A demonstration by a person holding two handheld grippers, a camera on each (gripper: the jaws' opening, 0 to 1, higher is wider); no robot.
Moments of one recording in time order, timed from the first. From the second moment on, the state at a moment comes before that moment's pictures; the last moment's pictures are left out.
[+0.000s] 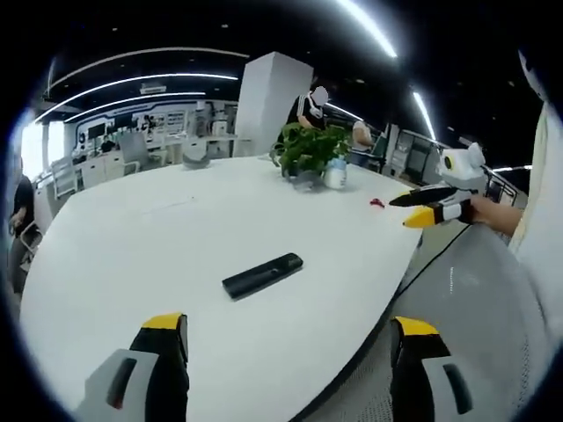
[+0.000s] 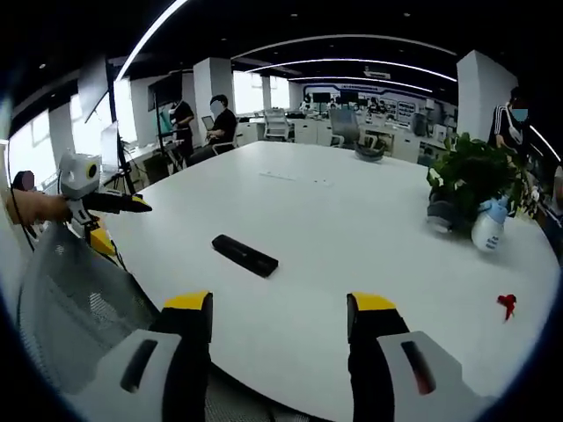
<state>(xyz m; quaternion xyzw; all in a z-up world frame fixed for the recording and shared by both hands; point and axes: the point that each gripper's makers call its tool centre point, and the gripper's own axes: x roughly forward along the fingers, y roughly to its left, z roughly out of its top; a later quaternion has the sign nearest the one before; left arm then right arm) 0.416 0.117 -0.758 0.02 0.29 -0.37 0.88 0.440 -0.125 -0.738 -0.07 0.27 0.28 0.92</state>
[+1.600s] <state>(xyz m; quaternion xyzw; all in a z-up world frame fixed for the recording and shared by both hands) 0.529 0.071 -0.874 0.33 0.45 -0.54 0.64 0.429 -0.119 -0.756 -0.07 0.33 0.30 0.89</state>
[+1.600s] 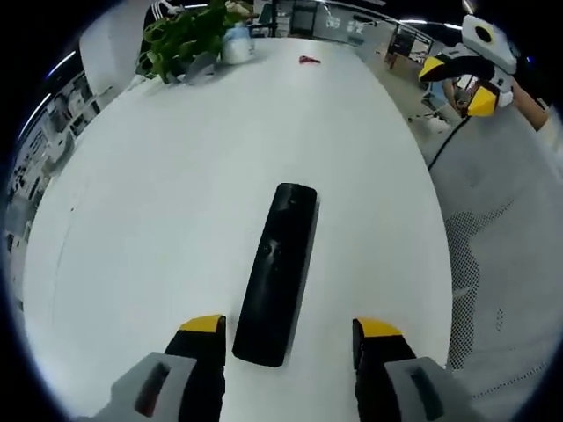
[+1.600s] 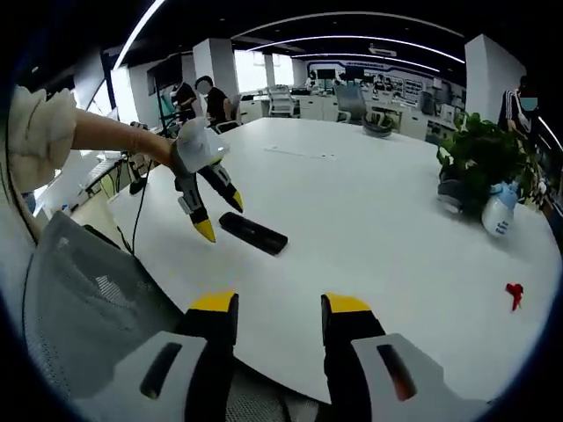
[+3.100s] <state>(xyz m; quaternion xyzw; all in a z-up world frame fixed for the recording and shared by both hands) 0.514 0.078 -0.879 0.41 0.43 -0.53 0.60 0.427 -0.119 -0.757 -0.07 0.33 0.31 0.89</state>
